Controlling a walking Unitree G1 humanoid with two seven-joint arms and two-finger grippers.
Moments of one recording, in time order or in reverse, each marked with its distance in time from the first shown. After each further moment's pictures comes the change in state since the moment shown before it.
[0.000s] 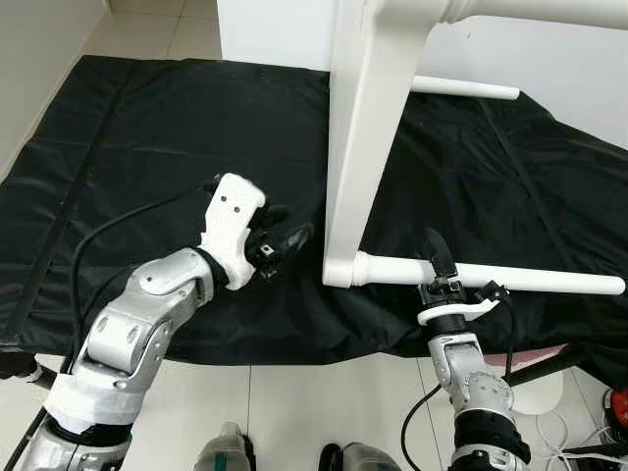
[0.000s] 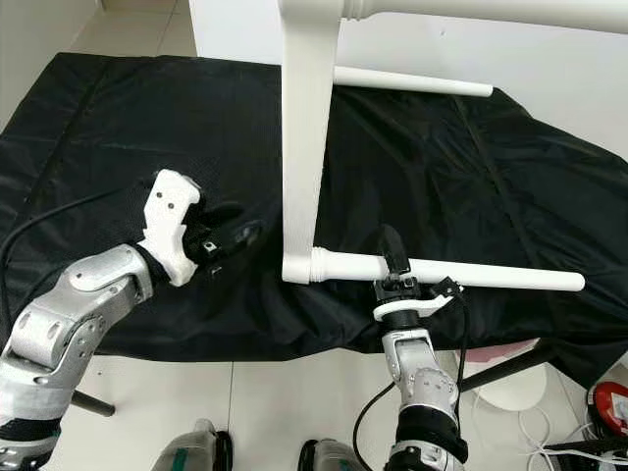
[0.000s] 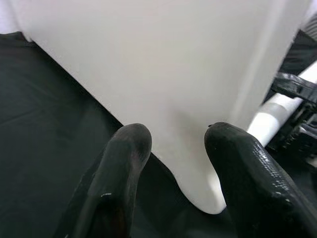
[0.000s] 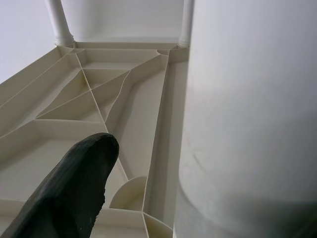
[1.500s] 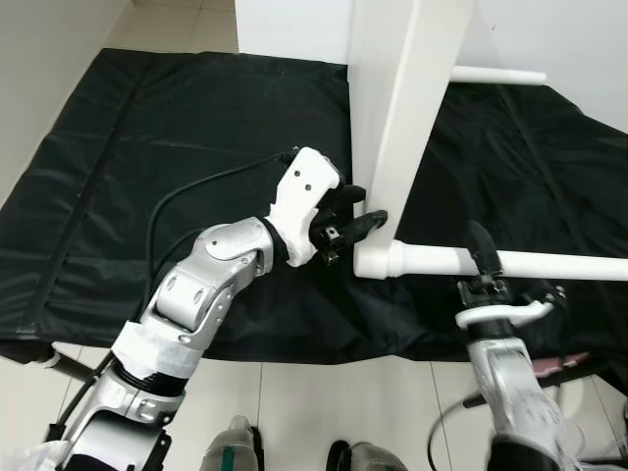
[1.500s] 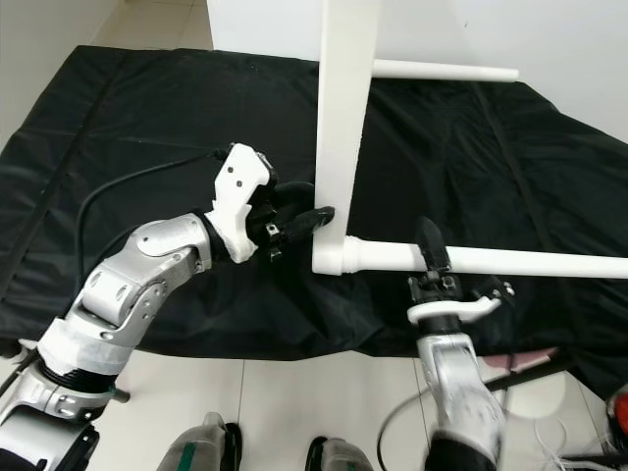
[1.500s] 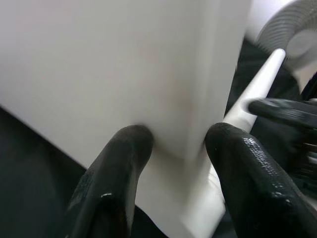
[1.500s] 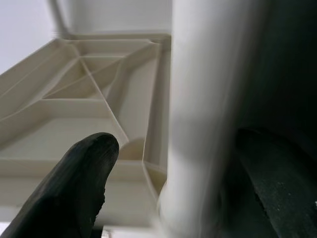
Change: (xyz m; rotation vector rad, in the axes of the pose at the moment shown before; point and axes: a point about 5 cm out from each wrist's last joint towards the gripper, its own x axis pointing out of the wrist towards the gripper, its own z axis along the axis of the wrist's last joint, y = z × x) left arm 0.055 -0.016 0.020 0.039 -0.076 -0.179; right arm -0.052 0.032 0.019 -0.034 0.025 -0.037
